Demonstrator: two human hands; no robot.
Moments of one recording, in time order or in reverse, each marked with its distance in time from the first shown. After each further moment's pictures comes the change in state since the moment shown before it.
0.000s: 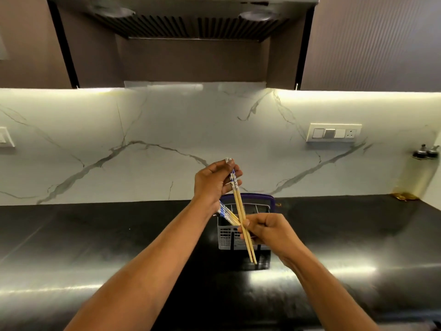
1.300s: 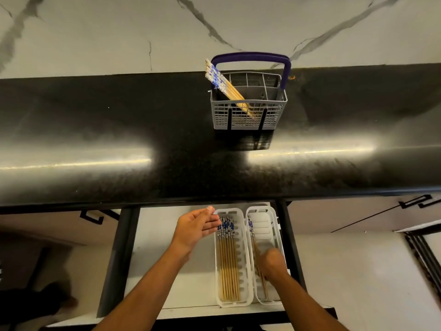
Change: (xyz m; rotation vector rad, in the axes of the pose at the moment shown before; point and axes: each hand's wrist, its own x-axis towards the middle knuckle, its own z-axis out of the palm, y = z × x) left_hand -0.188 -0.256 -0.164 0.381 0.195 -0.668; right_hand -0.164 0.327 0.052 -0.557 0.059 1.109
